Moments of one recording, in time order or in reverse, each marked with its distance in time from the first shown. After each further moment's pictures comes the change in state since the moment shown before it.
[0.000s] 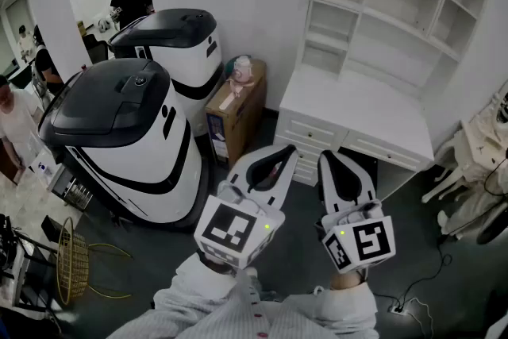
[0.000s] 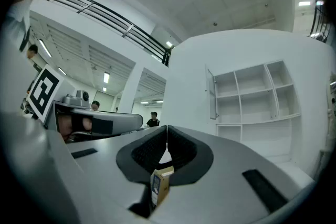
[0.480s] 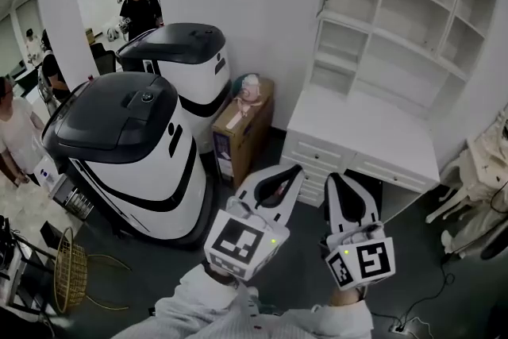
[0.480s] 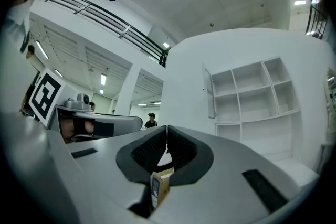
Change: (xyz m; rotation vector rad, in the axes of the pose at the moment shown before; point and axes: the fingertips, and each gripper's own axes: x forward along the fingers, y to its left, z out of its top) left arm 0.014 0.023 -0.021 0.018 0.028 -0.019; right arm 0.019 -0.007 -0.016 0.031 -0.014 -0.030
